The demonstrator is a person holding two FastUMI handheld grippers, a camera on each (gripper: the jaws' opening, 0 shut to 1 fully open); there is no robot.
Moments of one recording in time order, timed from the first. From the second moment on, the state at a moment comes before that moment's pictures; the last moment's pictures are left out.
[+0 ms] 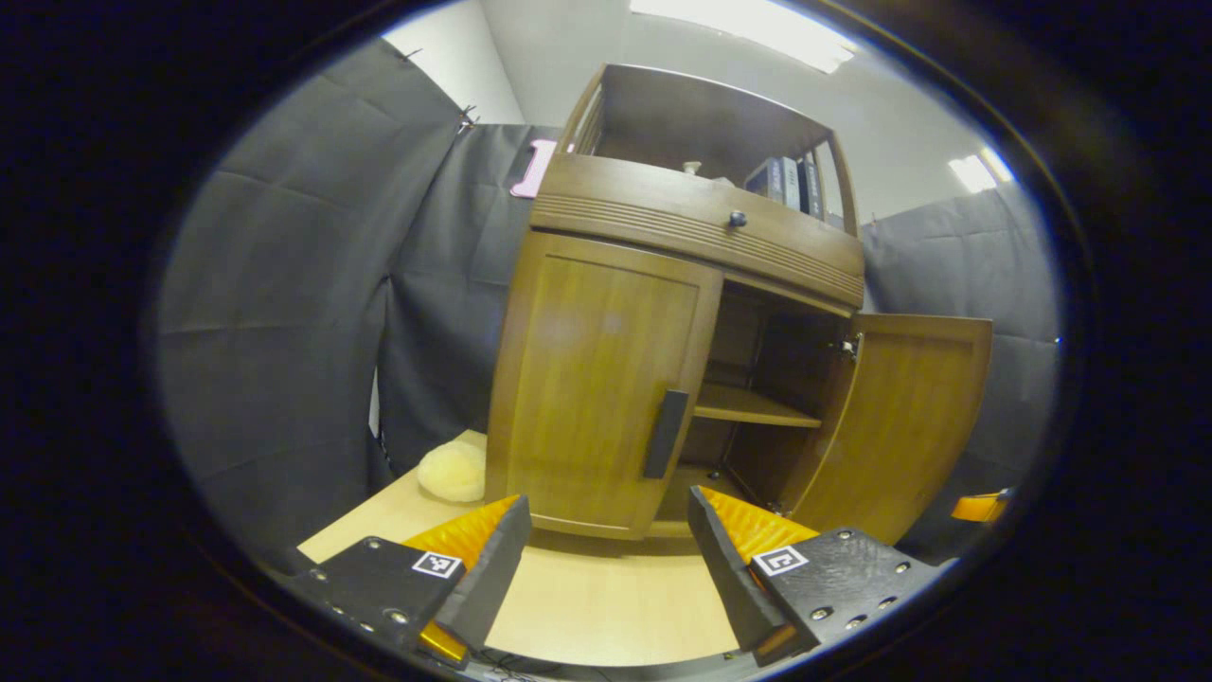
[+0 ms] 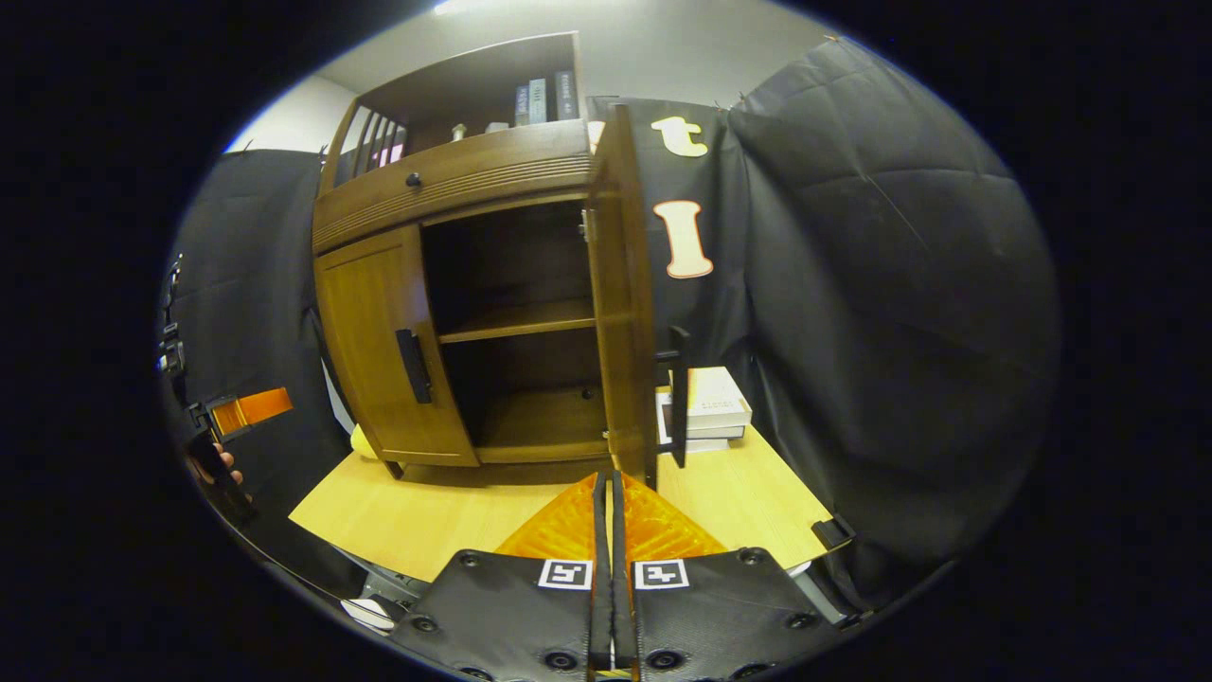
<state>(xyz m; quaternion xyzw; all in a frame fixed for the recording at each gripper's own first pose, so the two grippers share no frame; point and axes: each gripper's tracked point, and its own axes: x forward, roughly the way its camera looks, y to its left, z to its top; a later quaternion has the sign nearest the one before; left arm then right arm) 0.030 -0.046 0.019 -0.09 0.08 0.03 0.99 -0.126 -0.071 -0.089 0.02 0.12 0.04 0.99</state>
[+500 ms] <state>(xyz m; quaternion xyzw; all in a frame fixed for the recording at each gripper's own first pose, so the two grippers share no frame) 0.038 -0.023 0.024 -0.06 0.07 0.05 0.99 -0.065 0.050 -0.050 -0.01 0.09 0.10 0.99</state>
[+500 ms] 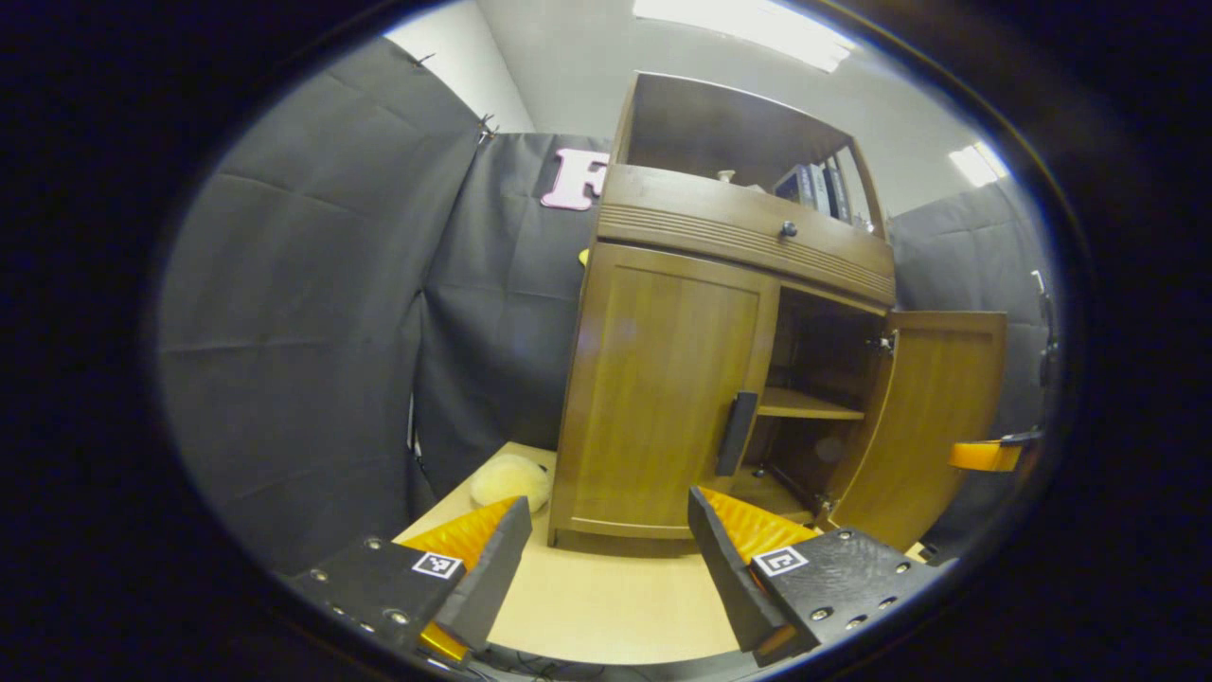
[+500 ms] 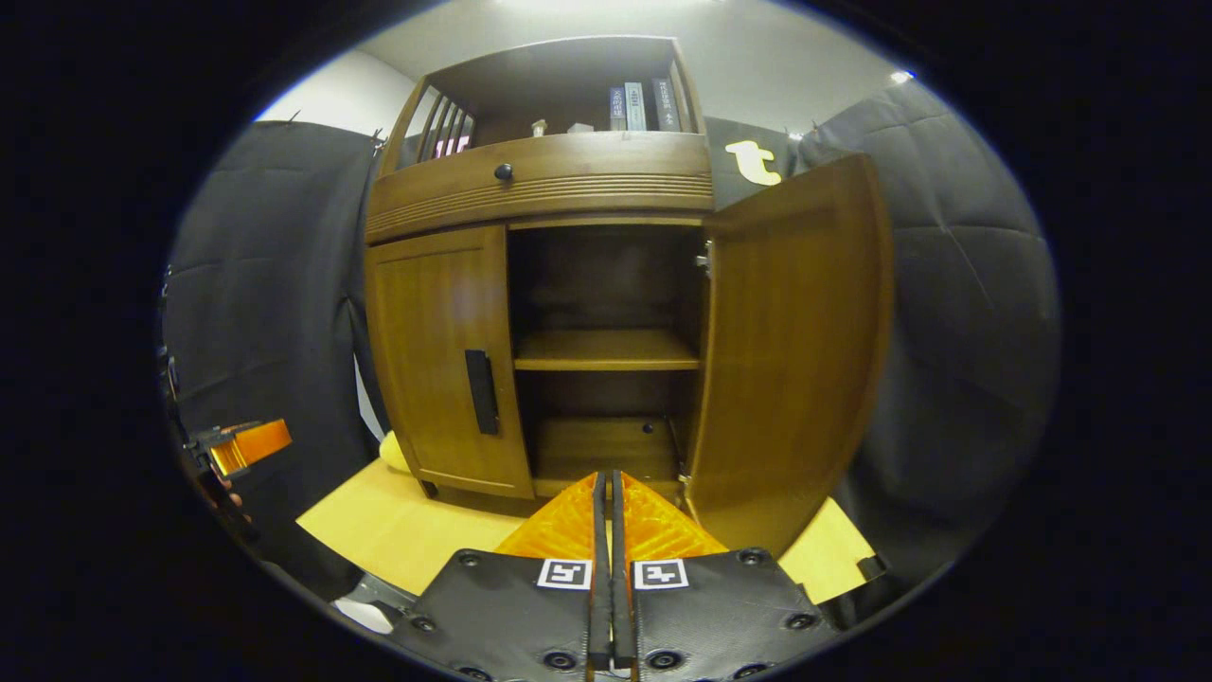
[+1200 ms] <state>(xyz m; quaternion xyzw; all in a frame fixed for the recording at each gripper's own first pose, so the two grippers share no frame) 0.057 -0.037 0.020 -0.04 0.07 0.00 1.00 0.021 0.069 -0.056 -0.04 0.06 0.12 0.99</state>
